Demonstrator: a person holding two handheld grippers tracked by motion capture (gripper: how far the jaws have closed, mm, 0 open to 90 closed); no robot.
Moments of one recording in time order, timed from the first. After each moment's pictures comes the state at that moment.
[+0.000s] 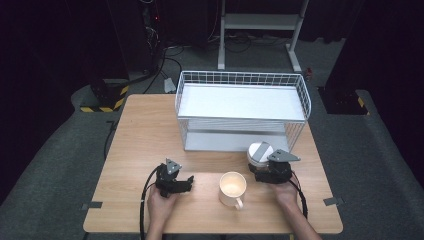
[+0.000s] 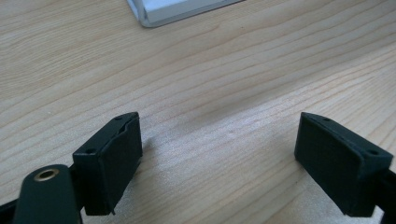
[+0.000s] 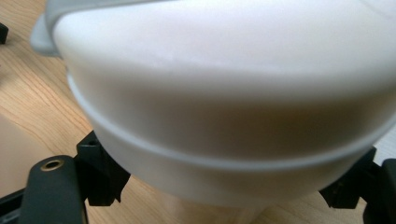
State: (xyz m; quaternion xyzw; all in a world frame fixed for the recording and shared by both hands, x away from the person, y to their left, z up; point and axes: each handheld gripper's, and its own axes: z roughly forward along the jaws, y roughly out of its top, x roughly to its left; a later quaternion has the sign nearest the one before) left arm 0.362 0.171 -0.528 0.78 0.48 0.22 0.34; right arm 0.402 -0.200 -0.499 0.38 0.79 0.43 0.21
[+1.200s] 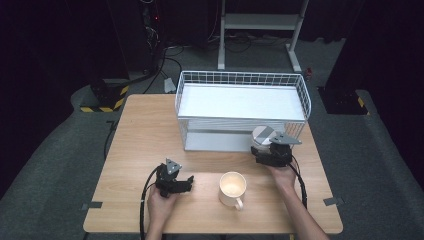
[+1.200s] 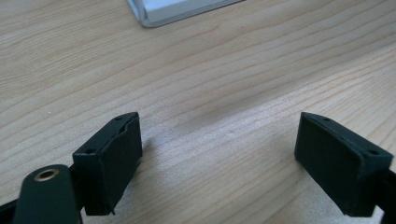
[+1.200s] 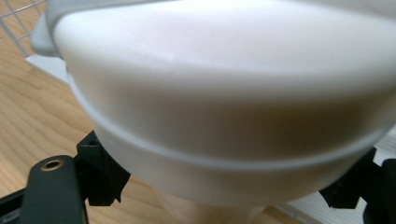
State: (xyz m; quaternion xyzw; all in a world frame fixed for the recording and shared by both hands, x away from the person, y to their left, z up) left arm 0.362 0.171 -0.528 0.78 0.48 0.22 0.34; right arm 0.446 -0.201 -0.482 0.43 0.76 0.43 0.23
